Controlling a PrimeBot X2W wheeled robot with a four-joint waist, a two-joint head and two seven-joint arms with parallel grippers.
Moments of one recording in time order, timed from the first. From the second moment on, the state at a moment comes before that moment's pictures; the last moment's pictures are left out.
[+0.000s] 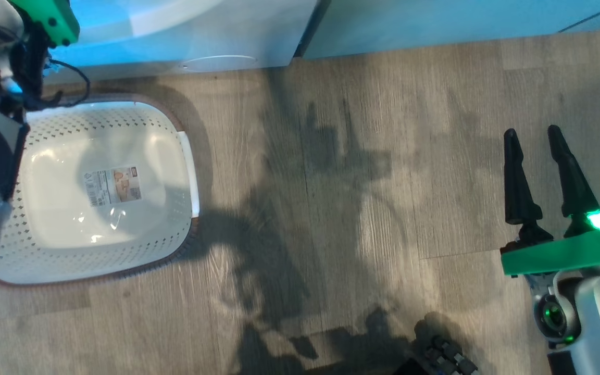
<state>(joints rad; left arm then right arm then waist) -1.05 0.47 -0.31 0.49 -0.61 0.05 0.40 -0.28 -0.05 0.13 0.10 0.33 0.13 -0.25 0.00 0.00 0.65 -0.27</state>
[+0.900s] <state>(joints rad) -1.18 0.53 -0.32 0.49 -0.56 0.11 0.37 -0.31 -0.05 0.15 0.11 0.36 0.13 -0.25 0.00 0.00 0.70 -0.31</state>
